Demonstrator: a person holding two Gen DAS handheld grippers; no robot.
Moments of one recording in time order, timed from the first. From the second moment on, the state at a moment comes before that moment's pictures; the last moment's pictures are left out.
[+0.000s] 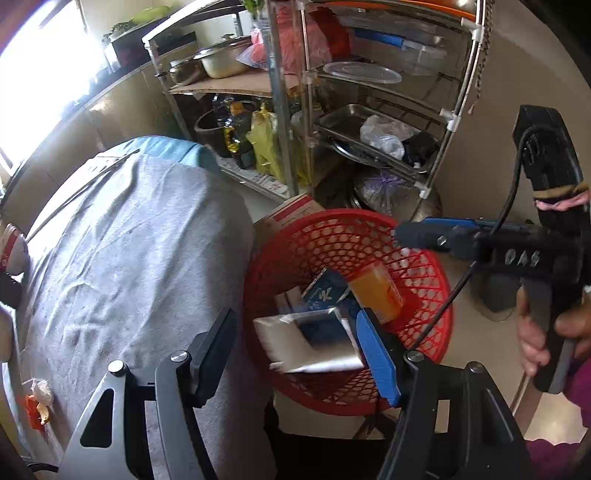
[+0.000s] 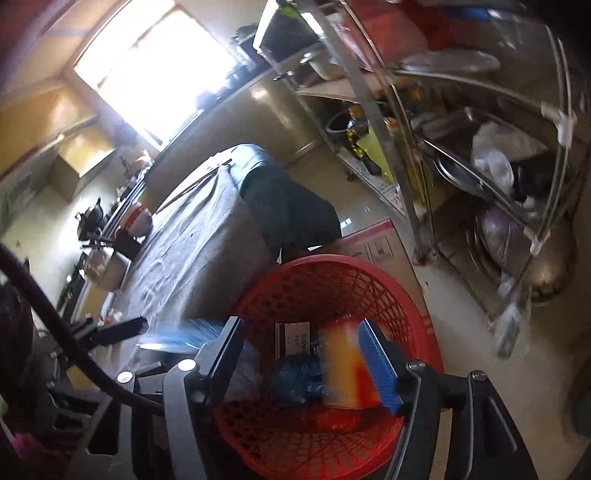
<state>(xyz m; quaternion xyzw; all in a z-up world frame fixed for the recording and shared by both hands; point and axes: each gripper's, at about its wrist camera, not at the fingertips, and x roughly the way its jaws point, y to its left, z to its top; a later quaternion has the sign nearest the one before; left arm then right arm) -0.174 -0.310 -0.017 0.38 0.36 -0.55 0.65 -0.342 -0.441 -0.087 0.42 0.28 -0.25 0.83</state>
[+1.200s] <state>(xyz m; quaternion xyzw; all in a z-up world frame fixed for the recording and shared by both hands) 0.035 -0.030 0.007 0.20 0.42 -0.16 0.87 -0.079 -0.259 -0.010 0.25 0.33 0.01 0.91</state>
